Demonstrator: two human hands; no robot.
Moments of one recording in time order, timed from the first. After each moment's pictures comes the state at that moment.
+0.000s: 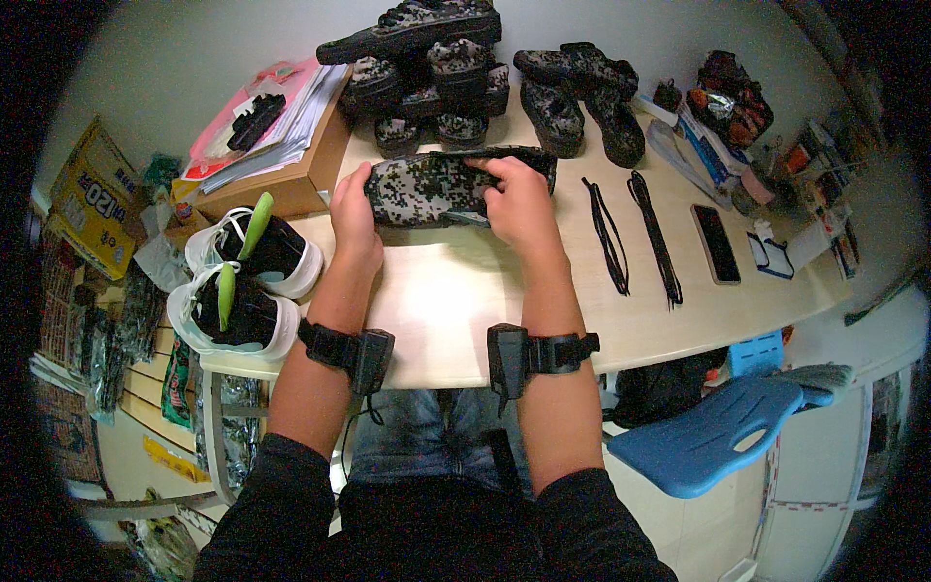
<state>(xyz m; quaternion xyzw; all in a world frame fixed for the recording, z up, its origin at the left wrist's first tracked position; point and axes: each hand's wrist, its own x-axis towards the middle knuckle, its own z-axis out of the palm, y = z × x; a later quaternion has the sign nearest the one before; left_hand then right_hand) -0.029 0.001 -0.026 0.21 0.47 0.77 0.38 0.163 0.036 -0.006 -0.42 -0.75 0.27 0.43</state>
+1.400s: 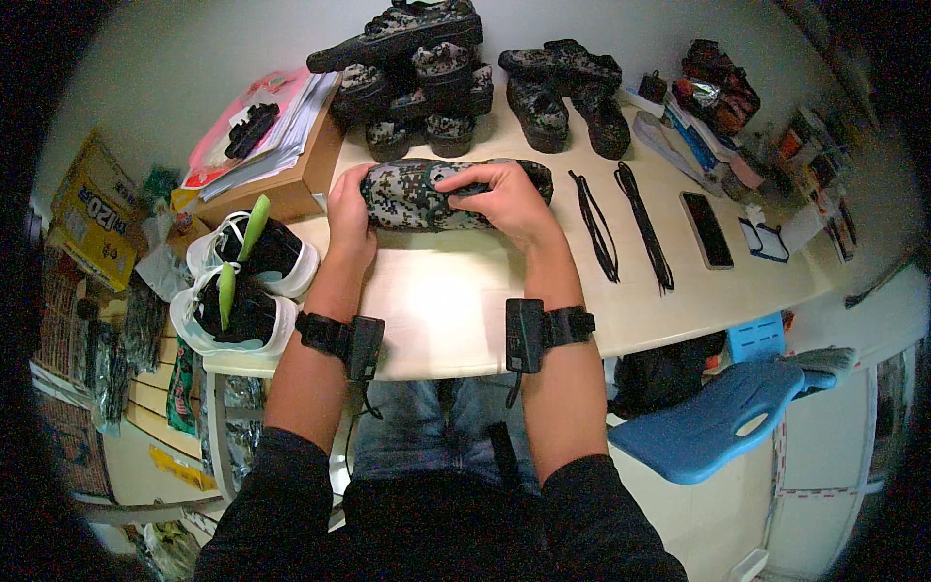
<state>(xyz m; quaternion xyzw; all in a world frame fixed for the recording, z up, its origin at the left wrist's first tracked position) -0.031 0.002 -0.026 0.29 0.43 0.76 0.40 0.172 0.025 0.010 -0.28 -0.68 0.54 0.41</state>
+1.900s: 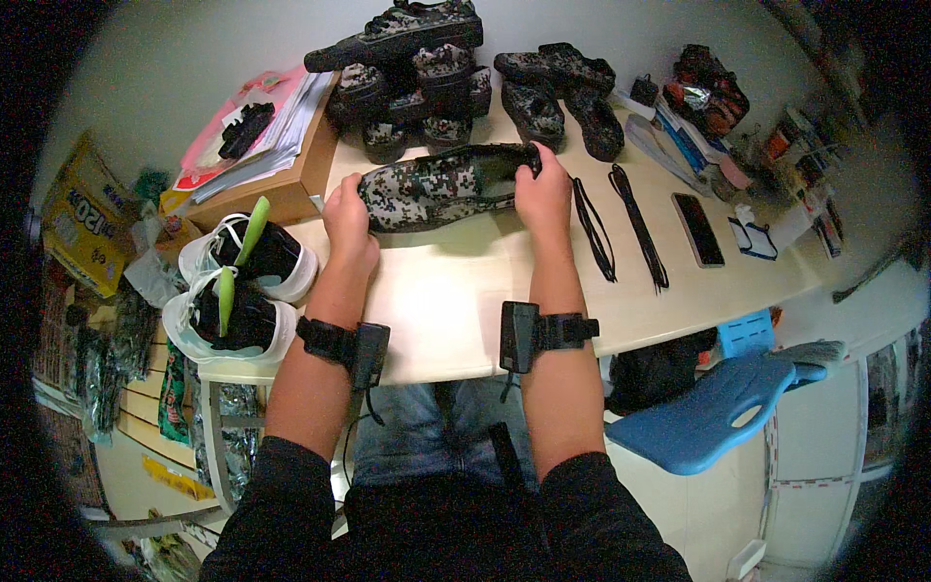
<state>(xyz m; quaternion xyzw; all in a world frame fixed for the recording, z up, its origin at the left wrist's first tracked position) -0.038 0.004 -0.037 0.18 0.48 0.76 0.39 0.193 0.063 -0.021 -0.57 -0.62 0.21 0.50</state>
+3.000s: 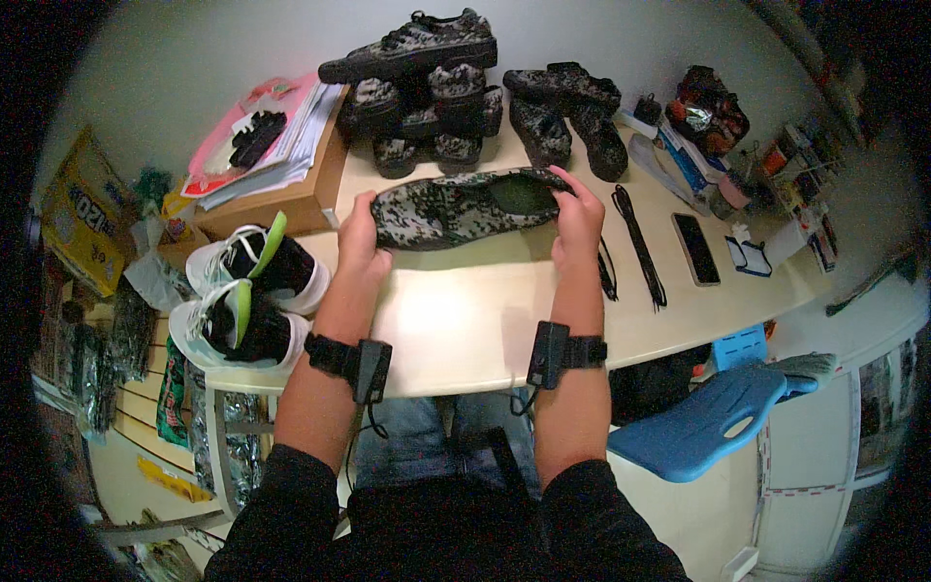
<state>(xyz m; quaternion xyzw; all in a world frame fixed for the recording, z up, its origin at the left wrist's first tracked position) -0.035 0.001 -0.030 0.09 0.39 0.75 0.52 0.210 0.055 -0.011 -0.42 -0.40 0.49 0.65</state>
